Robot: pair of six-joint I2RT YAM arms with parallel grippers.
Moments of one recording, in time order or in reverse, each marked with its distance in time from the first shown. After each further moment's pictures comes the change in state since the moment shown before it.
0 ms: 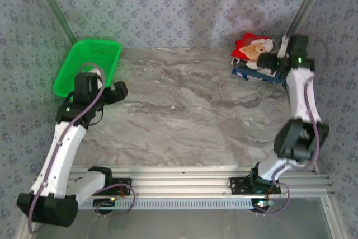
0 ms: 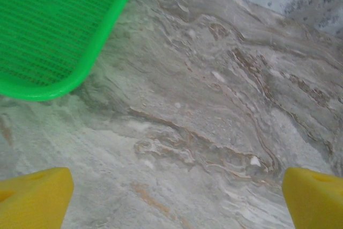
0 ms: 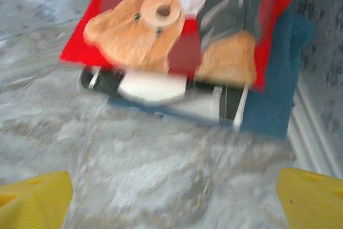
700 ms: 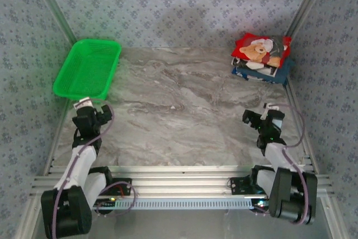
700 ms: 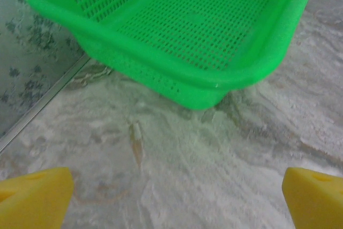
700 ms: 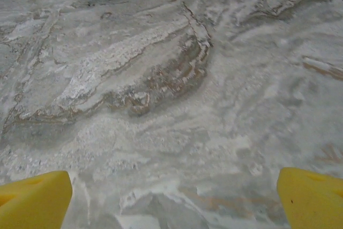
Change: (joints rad) left arm 0.279 -0.049 -0.742 0.871 -0.176 0.241; right arm 0.038 -0.437 -1.227 0.997 0.052 0.109
